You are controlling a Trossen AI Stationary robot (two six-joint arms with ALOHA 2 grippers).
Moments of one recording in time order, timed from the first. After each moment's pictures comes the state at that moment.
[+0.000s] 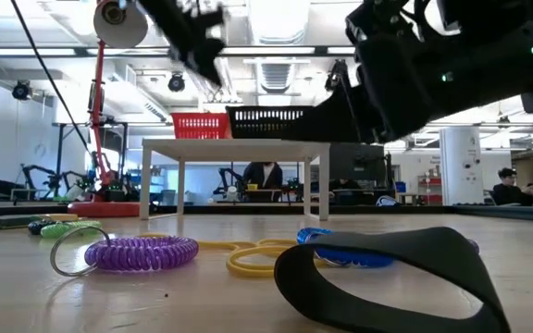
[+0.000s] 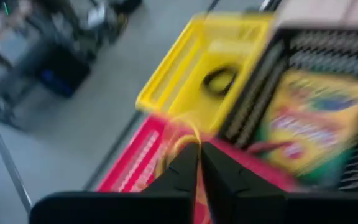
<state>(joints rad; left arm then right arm) 0.38 1.38 1.22 -0.48 -0.44 0.22 0.43 1.91 0.70 0.89 0.67 0.08</state>
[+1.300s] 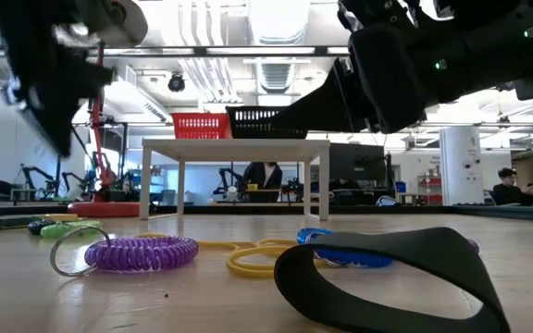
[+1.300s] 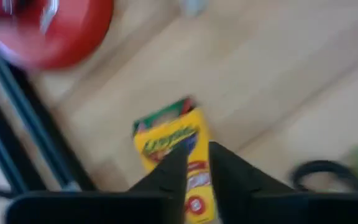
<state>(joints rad) -0.21 1.16 0.75 -1.18 -0.40 -1.10 0.44 1.89 0.75 0.83 0.65 -0.01</state>
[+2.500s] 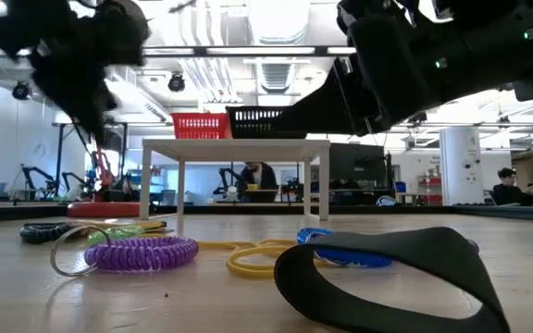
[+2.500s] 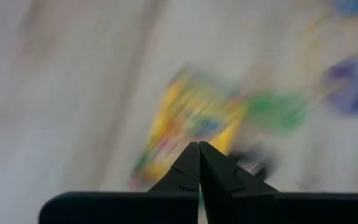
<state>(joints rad) -0.32 1.29 0.79 -0.69 -0.20 -0.61 0.43 1.89 0.75 0.82 0.63 0.09</state>
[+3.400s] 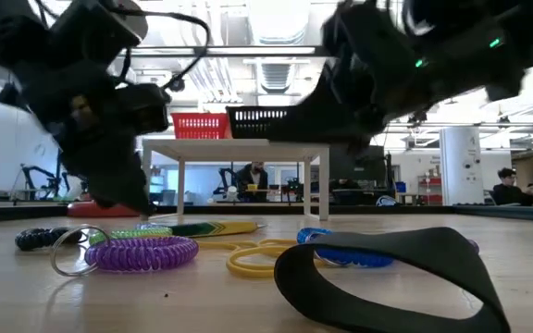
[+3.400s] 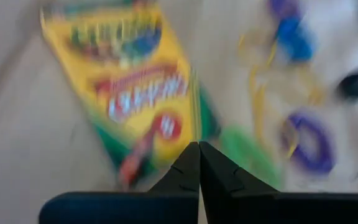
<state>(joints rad) -0.25 1.54 0.46 0.29 0.02 -0.62 0.34 1.85 0.75 0.72 0.42 0.34</state>
